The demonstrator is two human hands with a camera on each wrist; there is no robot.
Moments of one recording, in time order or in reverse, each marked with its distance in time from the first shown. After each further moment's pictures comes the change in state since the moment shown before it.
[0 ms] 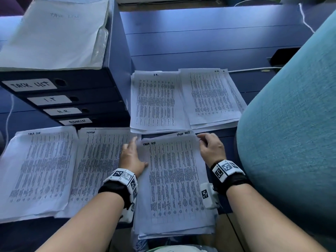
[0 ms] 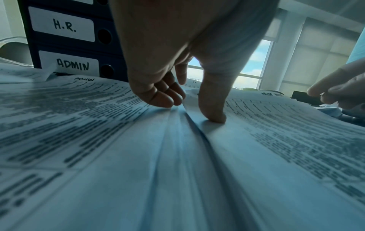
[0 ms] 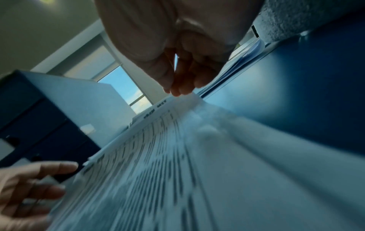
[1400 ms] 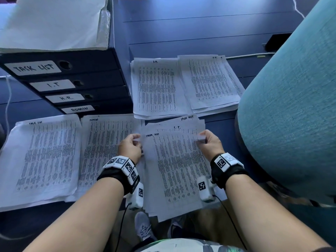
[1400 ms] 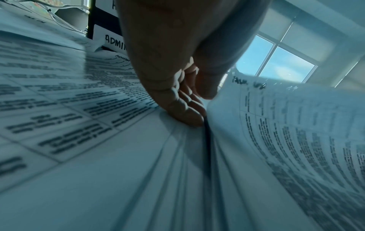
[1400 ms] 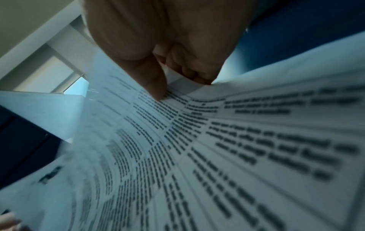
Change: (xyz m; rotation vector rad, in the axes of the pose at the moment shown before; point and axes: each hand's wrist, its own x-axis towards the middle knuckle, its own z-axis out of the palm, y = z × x) left_hand -0.012 -0.023 -0.008 -0.556 -0.021 -0.114; right_hand -0.050 -0.015 0.010 0.315 -0.187 0.405
